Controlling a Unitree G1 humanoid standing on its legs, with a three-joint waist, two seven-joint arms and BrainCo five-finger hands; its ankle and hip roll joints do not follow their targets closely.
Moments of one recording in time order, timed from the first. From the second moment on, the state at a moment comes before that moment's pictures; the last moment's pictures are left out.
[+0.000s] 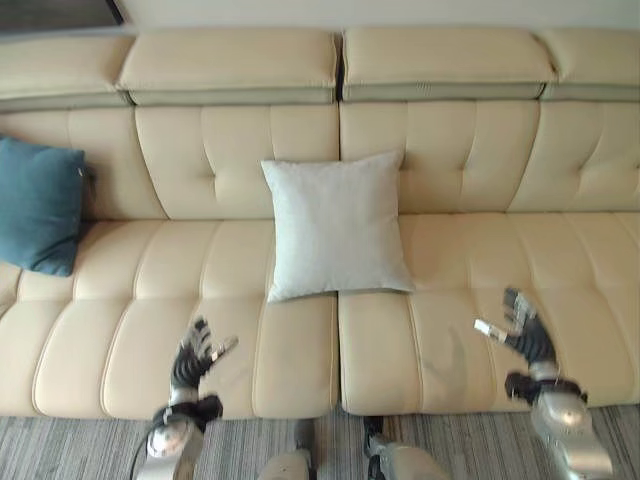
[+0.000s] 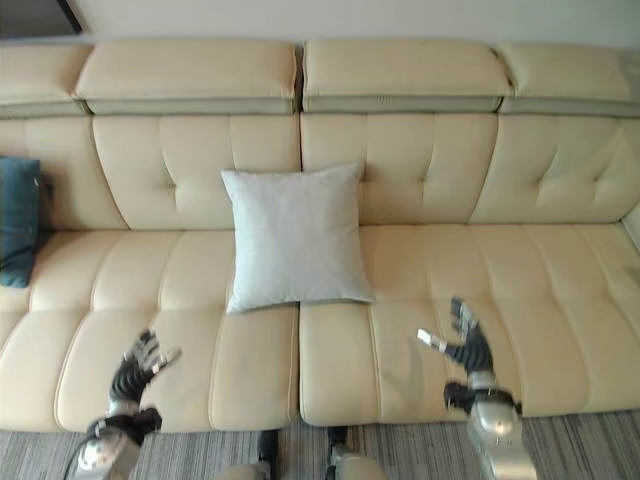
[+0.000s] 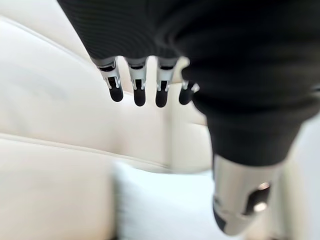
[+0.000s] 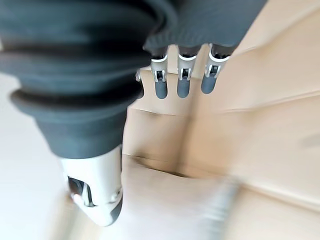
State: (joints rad) left arm 0.23 0.33 -0.04 0.56 -0.42 -0.27 0.10; right arm 0.18 -0.43 0.03 0.41 0.18 -0.23 -0.09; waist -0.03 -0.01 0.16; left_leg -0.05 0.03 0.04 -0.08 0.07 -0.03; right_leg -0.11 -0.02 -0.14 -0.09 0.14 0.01
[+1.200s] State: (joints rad) left arm 0.10 0.31 -0.15 0.65 -0.30 -0.25 0.10; right arm 0.08 -0.41 0.09 0.54 0.18 -0.19 -0.12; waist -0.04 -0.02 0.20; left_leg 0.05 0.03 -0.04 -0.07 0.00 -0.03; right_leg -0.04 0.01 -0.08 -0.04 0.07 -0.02
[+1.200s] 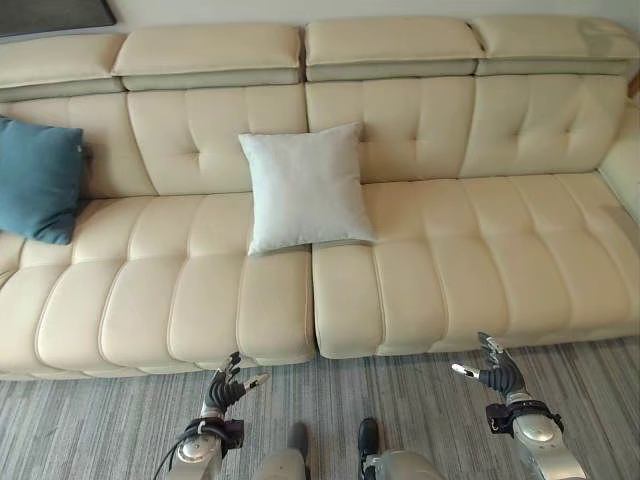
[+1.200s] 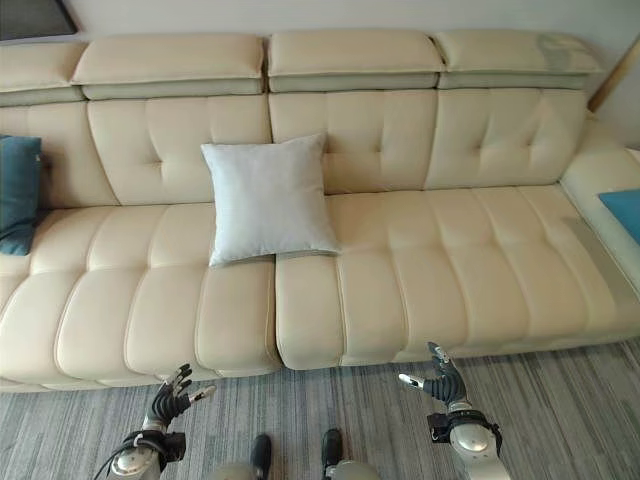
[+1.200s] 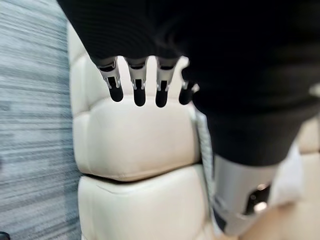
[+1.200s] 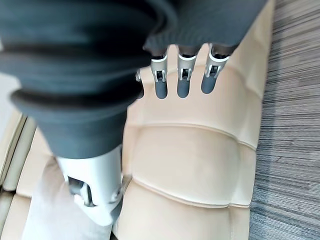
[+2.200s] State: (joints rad) left arm 0.09 0.32 -0.21 0.61 -0.29 -0.23 0.04; right arm 0.12 -0.35 0.11 0.47 0.27 -0.19 -0.11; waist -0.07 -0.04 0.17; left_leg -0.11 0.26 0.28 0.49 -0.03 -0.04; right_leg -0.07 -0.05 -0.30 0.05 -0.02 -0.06
